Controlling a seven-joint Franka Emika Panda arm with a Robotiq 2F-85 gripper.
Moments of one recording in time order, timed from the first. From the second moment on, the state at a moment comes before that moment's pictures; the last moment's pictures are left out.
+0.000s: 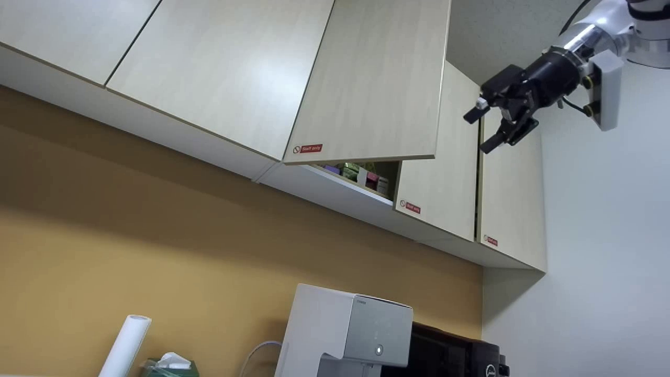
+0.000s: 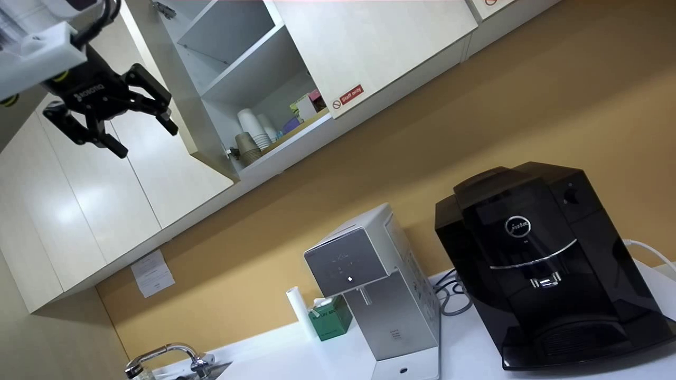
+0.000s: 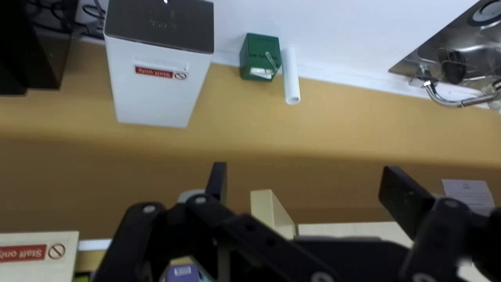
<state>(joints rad) 0.17 -1.14 -0.03 -2.54 0.21 2.27 -0.23</state>
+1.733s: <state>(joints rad) 0.38 -0.98 -0.10 -2.57 0.12 2.97 -0.22</state>
